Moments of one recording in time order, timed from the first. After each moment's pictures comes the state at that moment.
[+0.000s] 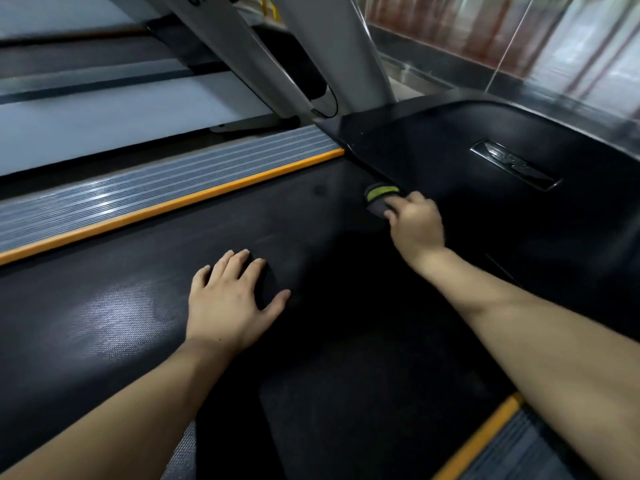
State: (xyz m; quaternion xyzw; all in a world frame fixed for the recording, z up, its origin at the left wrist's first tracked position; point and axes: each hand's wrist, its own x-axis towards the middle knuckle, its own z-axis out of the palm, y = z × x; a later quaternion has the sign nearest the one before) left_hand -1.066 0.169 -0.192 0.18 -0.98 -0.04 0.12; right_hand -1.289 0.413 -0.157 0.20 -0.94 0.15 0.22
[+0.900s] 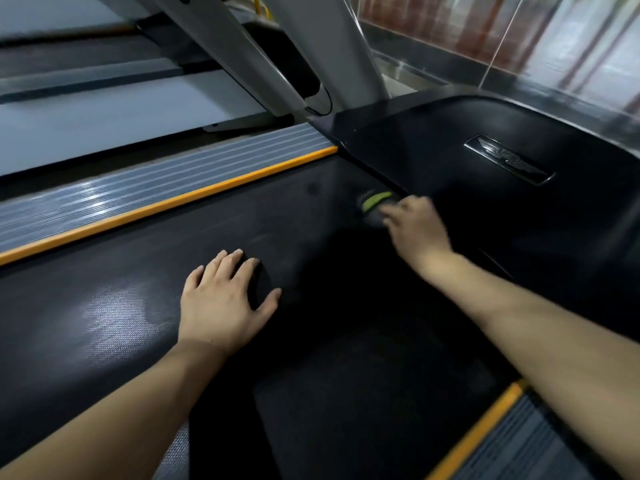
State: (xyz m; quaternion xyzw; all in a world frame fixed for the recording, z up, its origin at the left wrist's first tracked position) left_hand -1.067 0.173 -0.193 0.18 -0.97 -0.04 0.13; right_hand -1.292 0.432 -0.160 0.29 -0.93 0.09 0.20
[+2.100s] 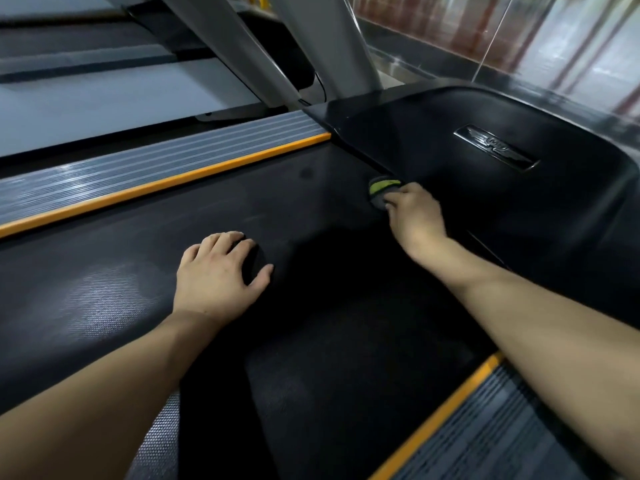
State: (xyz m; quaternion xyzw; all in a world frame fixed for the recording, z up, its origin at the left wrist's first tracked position) left_hand -1.068 0.174 -0.192 0.15 -0.97 -0.04 0.16; right_hand -1.272 0.446 -0.149 0.21 -0.96 0.11 0.18
